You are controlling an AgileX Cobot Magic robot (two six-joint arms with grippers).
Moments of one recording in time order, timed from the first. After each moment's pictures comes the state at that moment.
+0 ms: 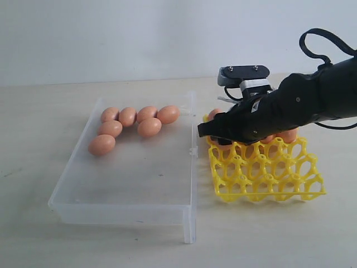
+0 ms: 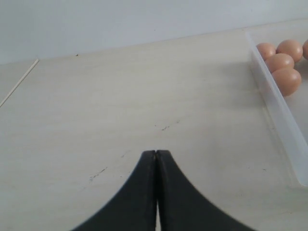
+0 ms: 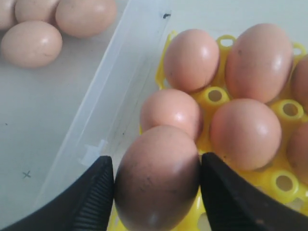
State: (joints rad) left arm 0.04 0.00 0.00 0.10 0.39 0.03; right arm 0.45 1.81 -0.96 0.16 0.13 0.05
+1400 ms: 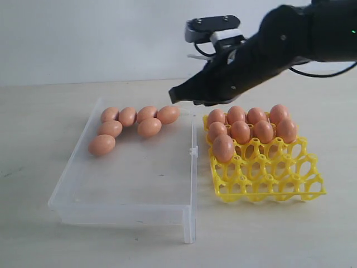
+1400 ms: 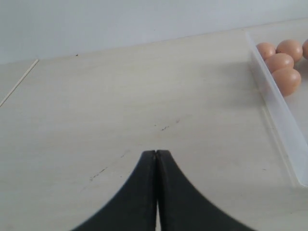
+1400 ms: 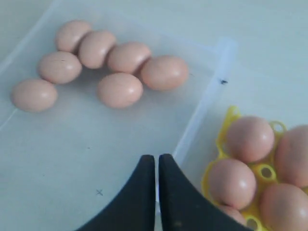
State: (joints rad) left arm 0.04 0.00 0.00 0.10 0.39 0.03; right arm 0.53 1.77 -1.24 0.13 0.41 -0.04
